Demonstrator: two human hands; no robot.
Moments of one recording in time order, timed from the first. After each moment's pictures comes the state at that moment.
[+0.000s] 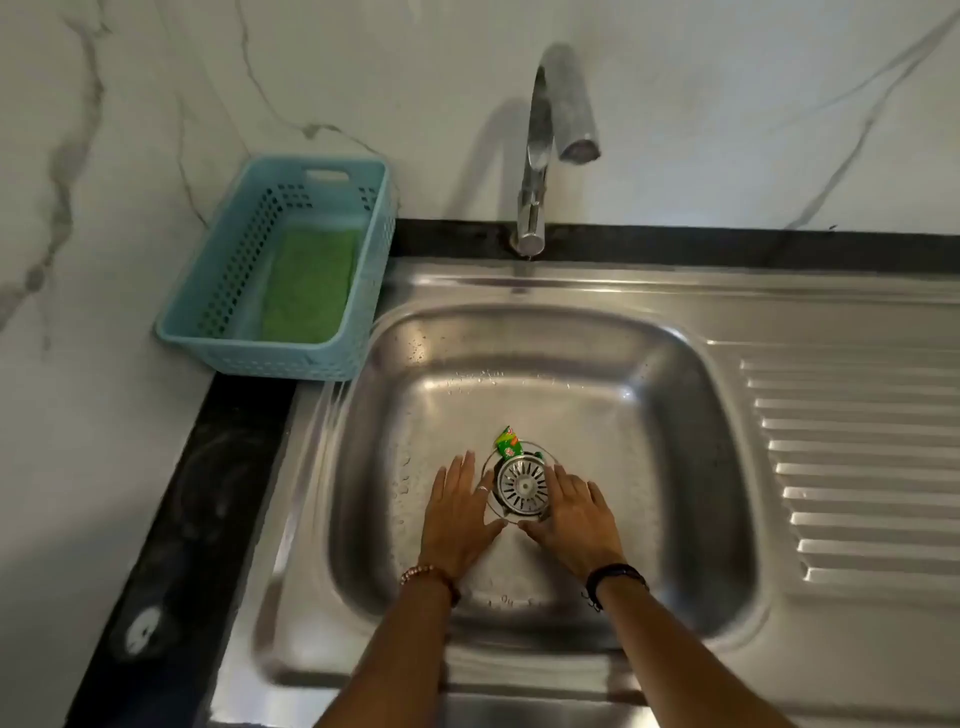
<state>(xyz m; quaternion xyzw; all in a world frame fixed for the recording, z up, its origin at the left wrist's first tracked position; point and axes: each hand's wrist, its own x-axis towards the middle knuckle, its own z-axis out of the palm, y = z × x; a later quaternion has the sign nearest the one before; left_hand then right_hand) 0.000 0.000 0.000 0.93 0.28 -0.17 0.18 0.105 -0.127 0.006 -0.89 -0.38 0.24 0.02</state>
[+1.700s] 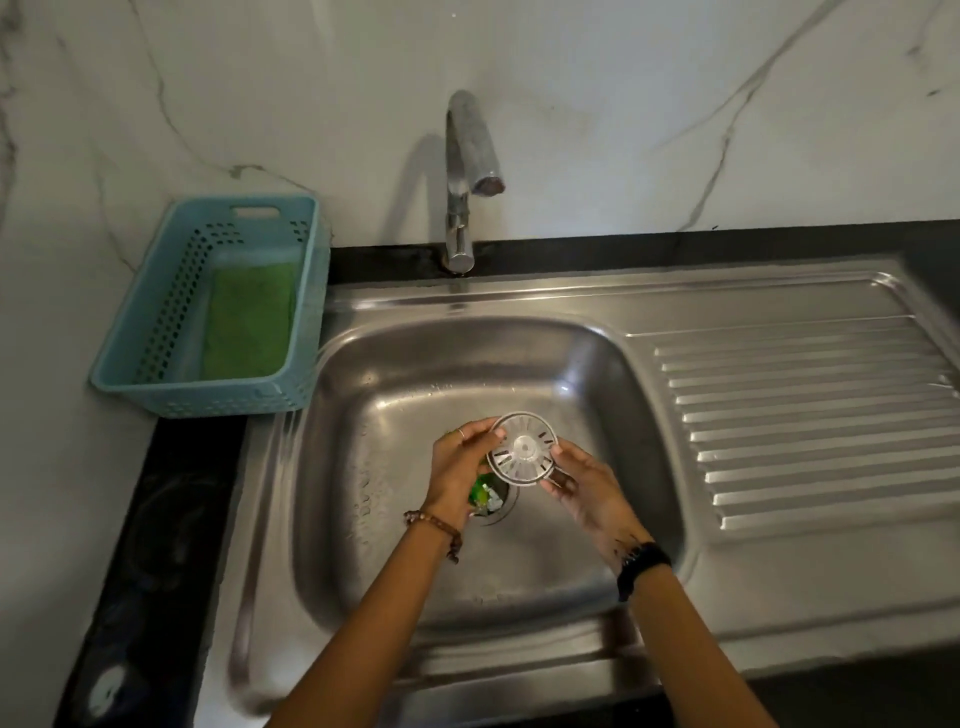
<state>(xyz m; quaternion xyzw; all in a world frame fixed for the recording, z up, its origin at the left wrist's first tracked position) 0.062 -0.016 0.113 0.49 0.40 0.09 0.77 0.126 -0.153 0.099 -0.60 0.09 0.39 0.69</state>
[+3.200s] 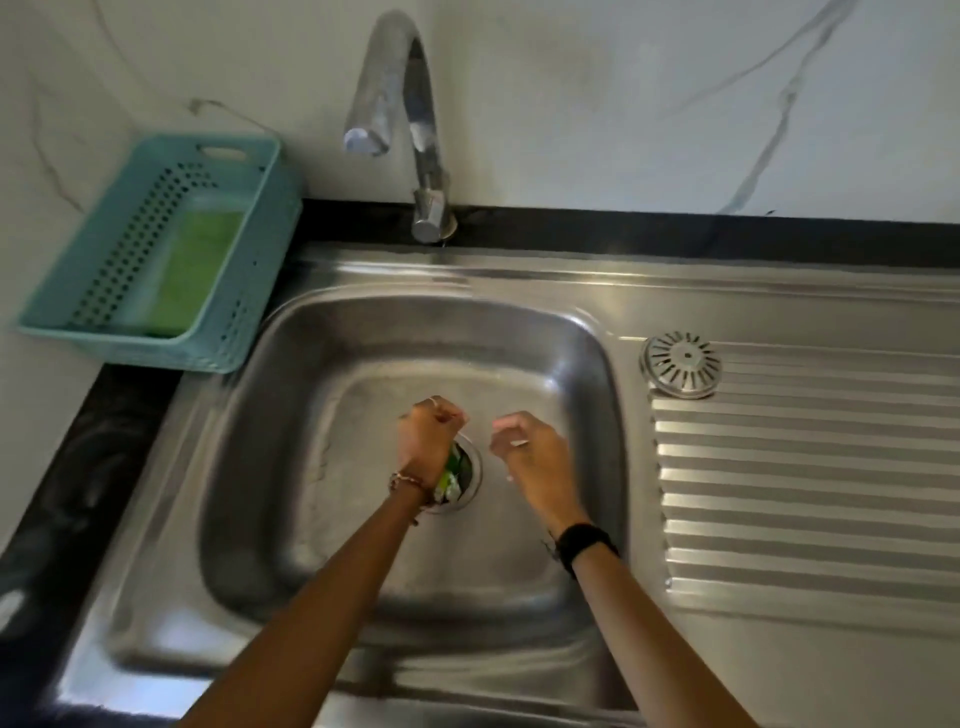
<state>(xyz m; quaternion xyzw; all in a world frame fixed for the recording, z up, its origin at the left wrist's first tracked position) 0.115 -0.027 0.064 0.74 0.50 0.09 0.44 0.179 -0.148 0.099 -0.79 -0.16 0.35 0.47</state>
